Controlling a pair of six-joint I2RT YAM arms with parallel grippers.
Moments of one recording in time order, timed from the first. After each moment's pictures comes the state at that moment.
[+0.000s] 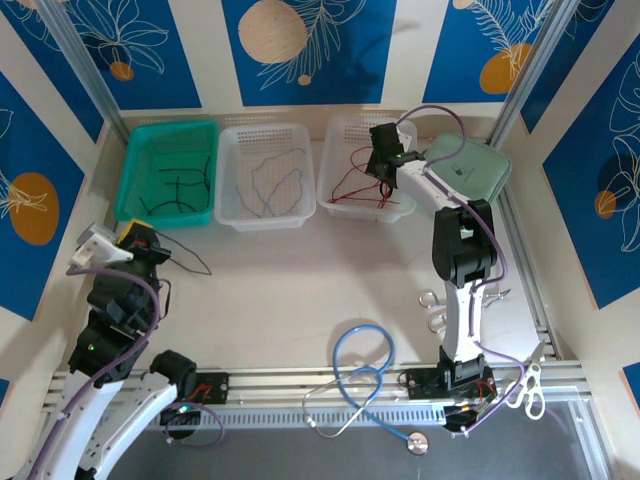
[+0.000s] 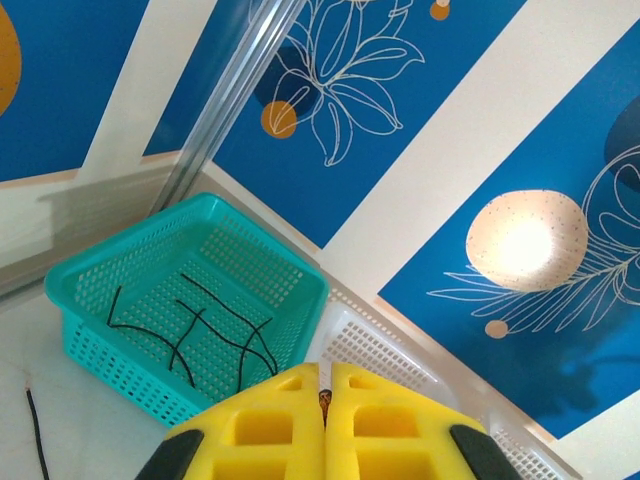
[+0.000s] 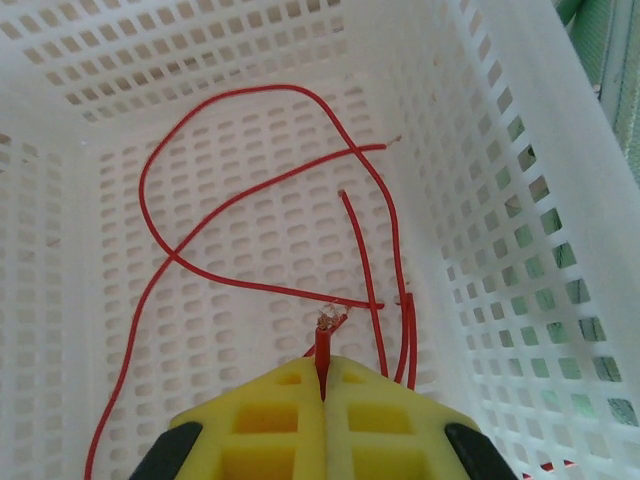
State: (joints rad) left arm -0.45 0.44 0.79 -0.38 -0.73 -0.66; right arm 0.29 2.11 1.77 -0.54 0.32 0.57
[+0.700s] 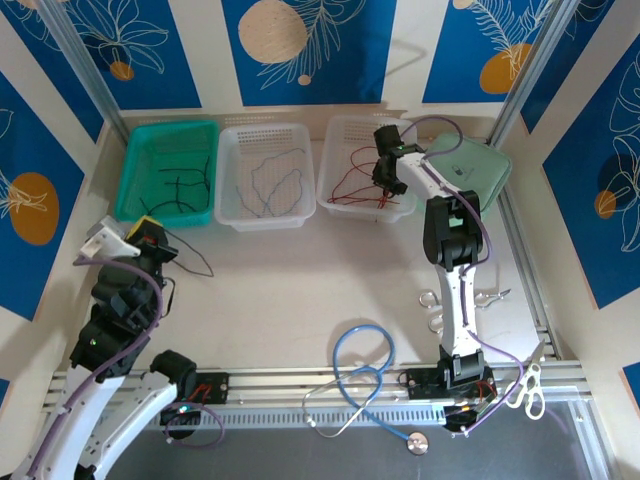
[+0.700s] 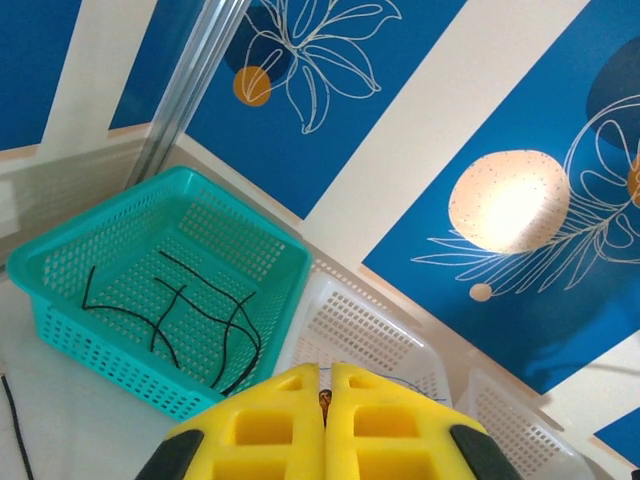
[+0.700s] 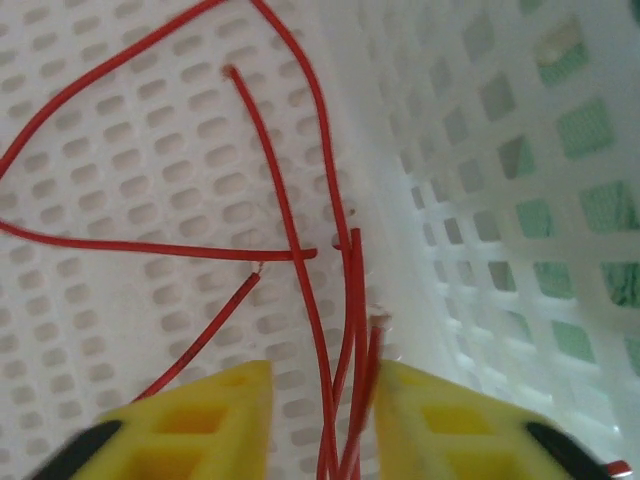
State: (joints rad) left arm -0.45 0.47 0.81 -0.40 -0.65 -0.65; right arm 0.23 2.30 1.97 -0.79 0.21 0.65
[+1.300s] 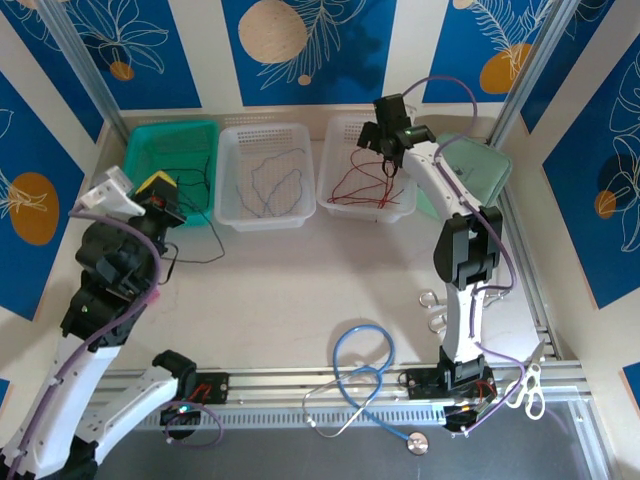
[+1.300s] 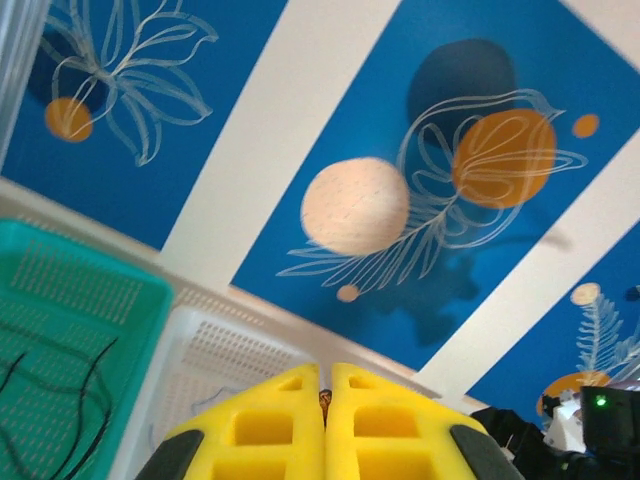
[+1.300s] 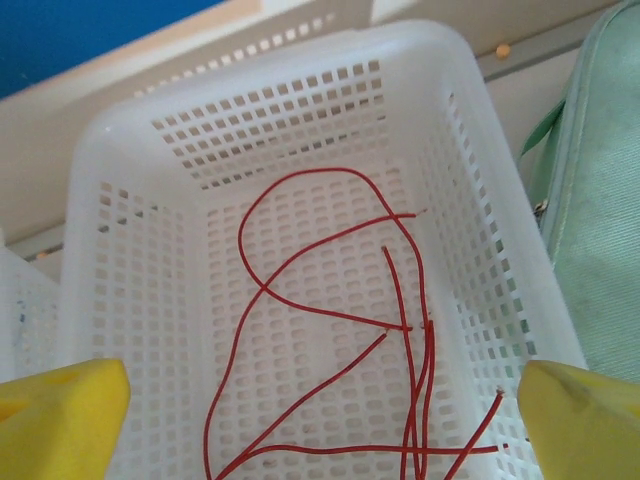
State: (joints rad) left arm -0.45 0.75 1.15 -0.32 -0.40 -0.54; right arm 0.29 2.04 2.01 -0.75 0.29 0.56
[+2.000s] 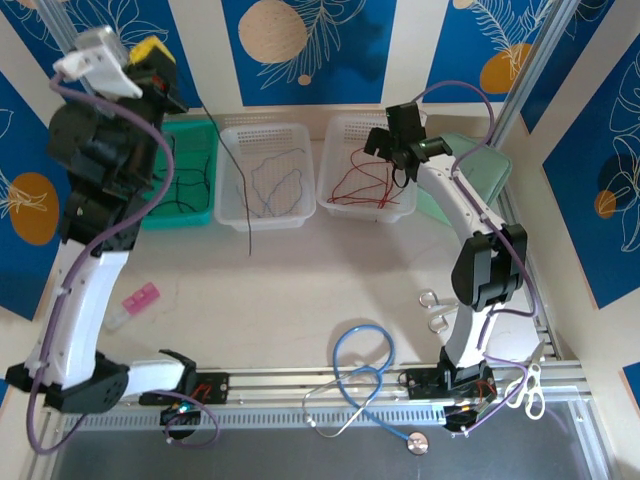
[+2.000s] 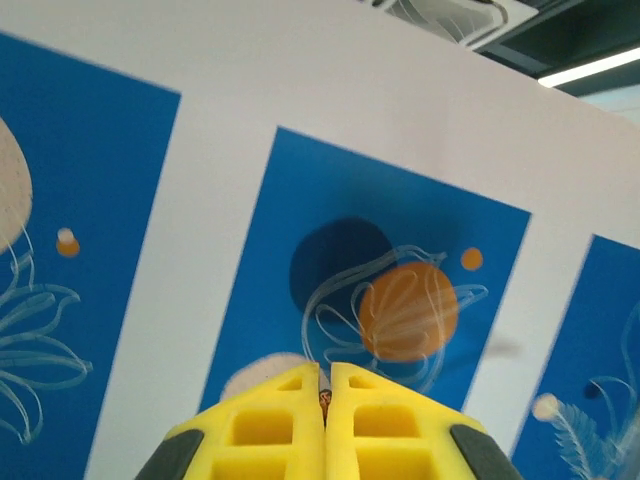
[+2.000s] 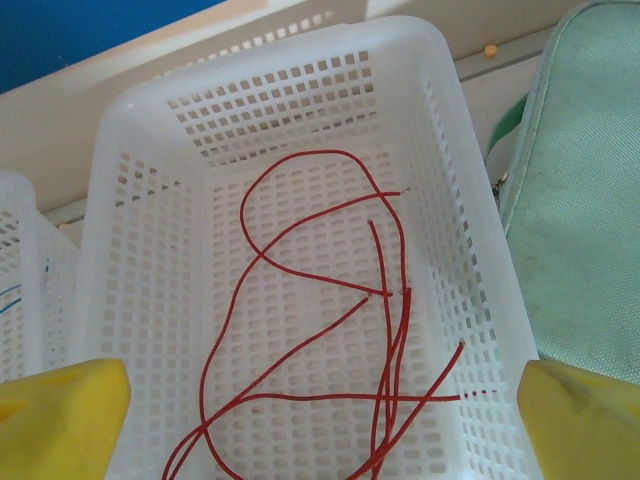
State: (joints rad) left arm -0.39 1.31 1.92 -0.23 -0.28 -0.21; right arm 0.29 1.84 1.75 -0.66 0.26 0.52
